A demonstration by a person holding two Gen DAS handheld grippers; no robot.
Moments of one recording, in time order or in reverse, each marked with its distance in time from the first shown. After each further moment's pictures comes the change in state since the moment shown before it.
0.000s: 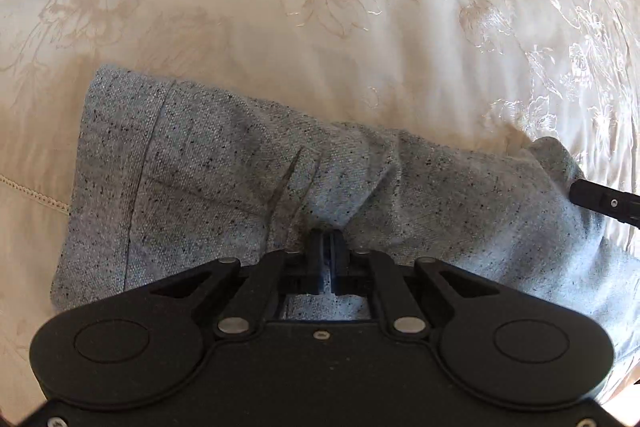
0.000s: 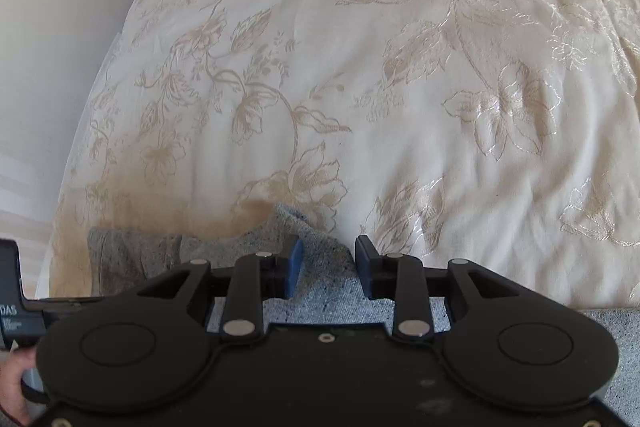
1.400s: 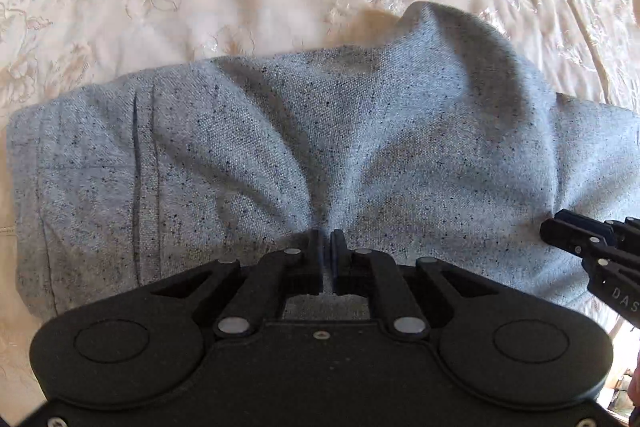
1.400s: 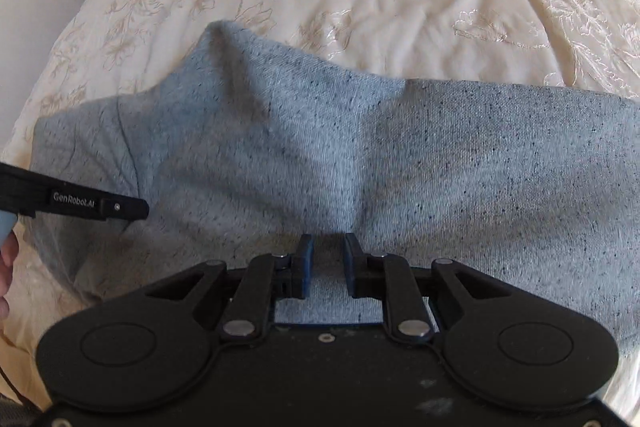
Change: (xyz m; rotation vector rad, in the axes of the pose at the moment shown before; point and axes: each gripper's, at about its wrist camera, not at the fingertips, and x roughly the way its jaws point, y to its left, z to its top) left arm -0.007 -0.087 -0.066 0.366 -0.004 0.043; right arm -0.026 -0.006 -0.157 -0.010 -0.081 -0.208
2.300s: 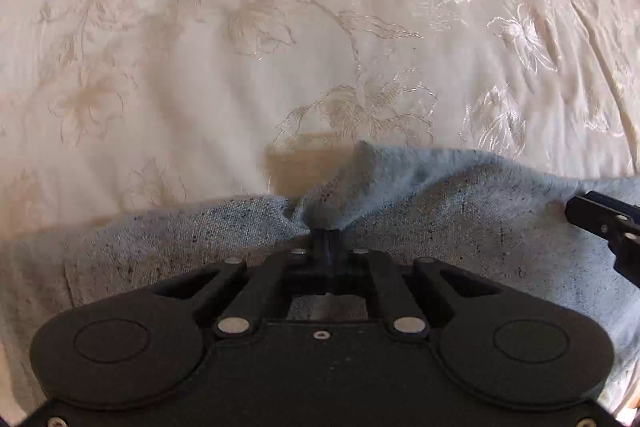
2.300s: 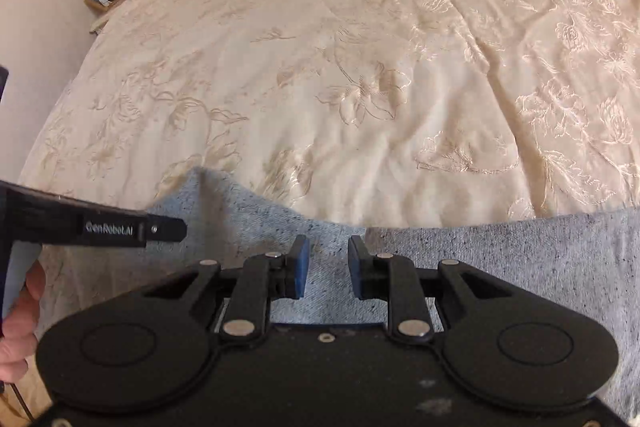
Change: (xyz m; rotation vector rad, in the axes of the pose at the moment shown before) left arm 0.043 -0.026 0.071 0.008 -0.076 0.016; right arm 0.013 -0.037 0.071 0.085 -0.150 -0.047
